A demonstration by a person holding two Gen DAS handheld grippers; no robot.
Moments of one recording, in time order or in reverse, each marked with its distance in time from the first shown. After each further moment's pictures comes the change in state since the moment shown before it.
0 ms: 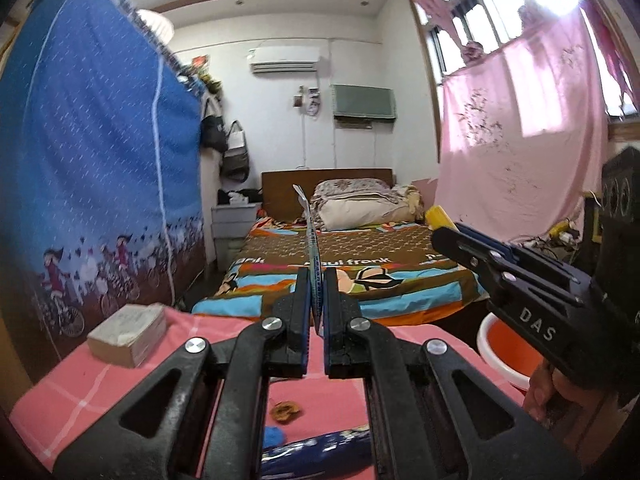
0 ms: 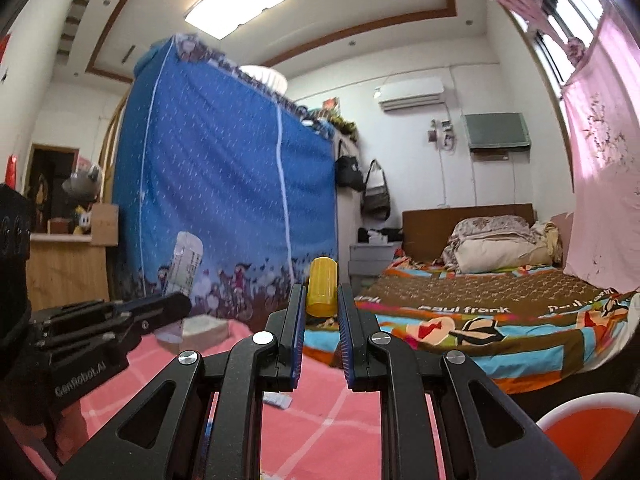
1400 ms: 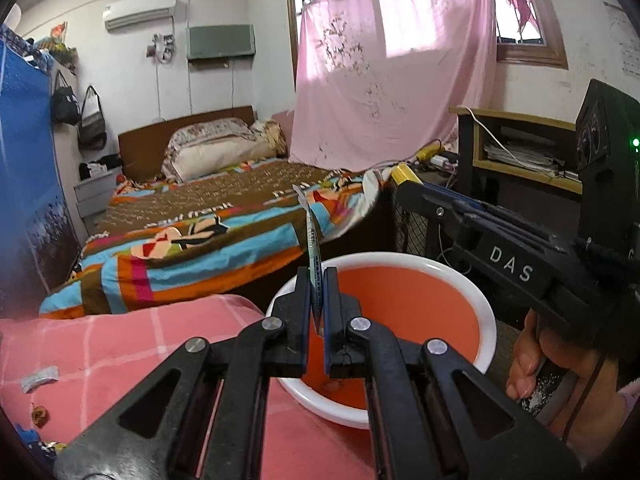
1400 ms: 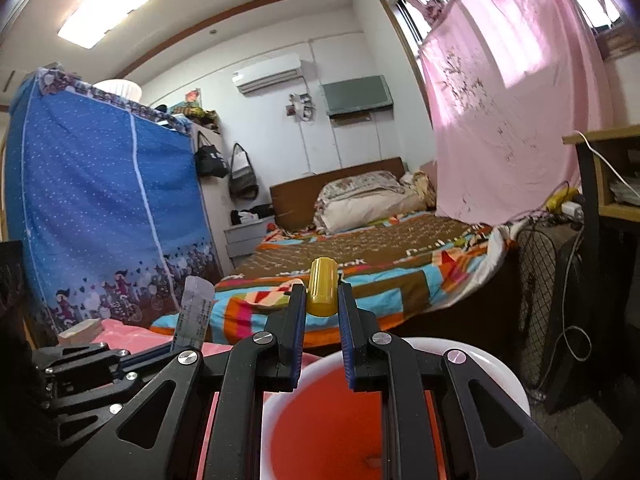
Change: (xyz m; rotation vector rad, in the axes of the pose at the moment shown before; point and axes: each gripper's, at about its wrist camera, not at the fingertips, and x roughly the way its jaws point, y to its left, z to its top) left arm 0.058 -0.225 -0.012 0.144 0.260 -0.453; right arm -0.129 -0.172 -0.021 0.215 0.104 -0.430
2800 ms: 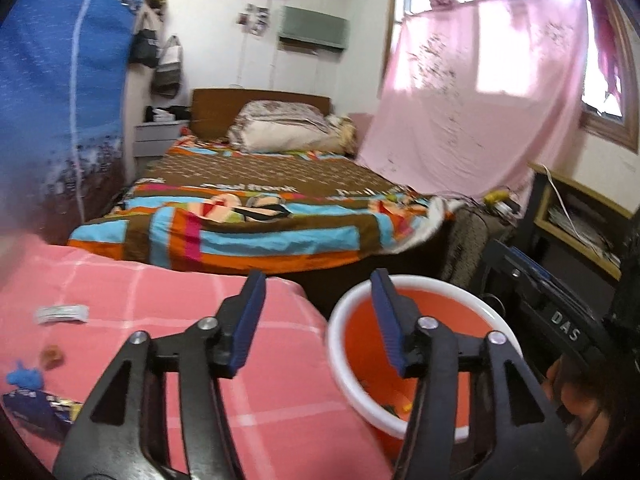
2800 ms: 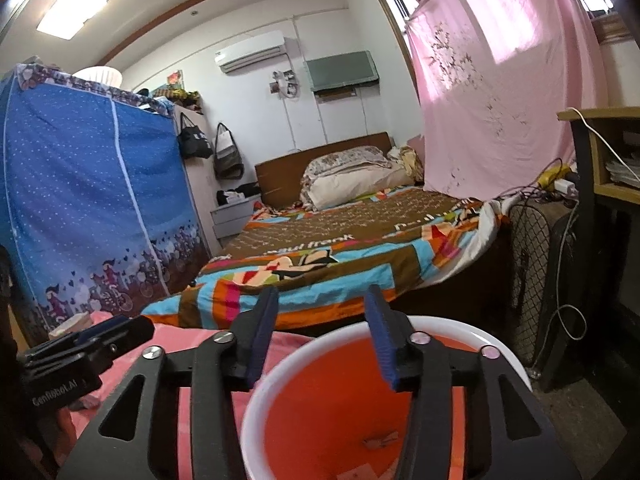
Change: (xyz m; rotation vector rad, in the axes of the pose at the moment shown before) left arm -0.020 0.070 -0.005 -0.301 -0.021 0.200; right arm 0.016 0.004 0.000 0.023 0.080 -0.043
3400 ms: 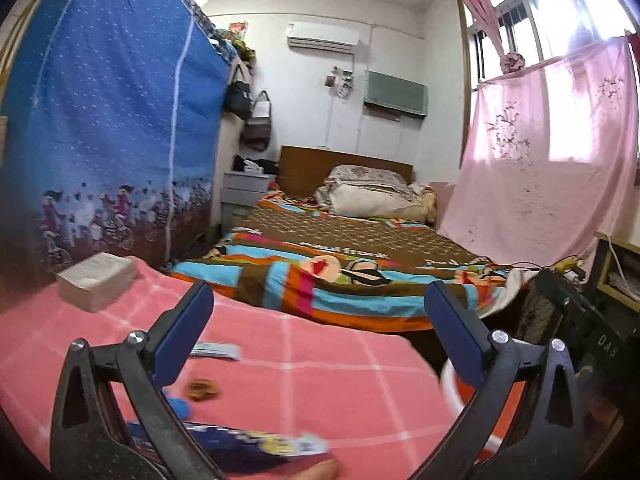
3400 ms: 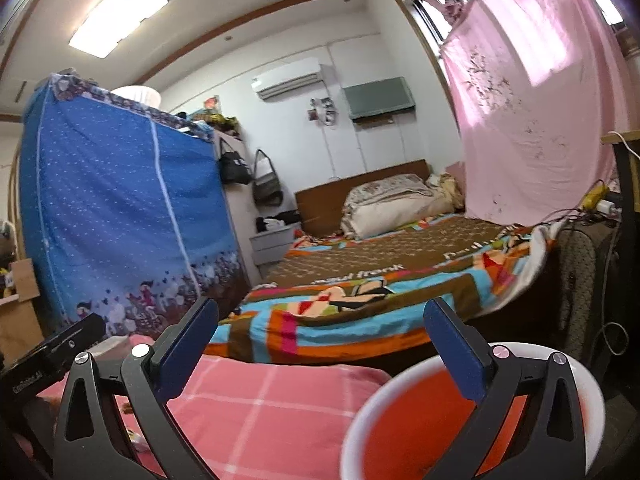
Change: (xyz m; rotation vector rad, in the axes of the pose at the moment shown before) left arm -0.074 0.095 0.000 -0.086 -0.241 0.270; right arm 0.008 0.074 0.005 -0.011 -0.116 0.137
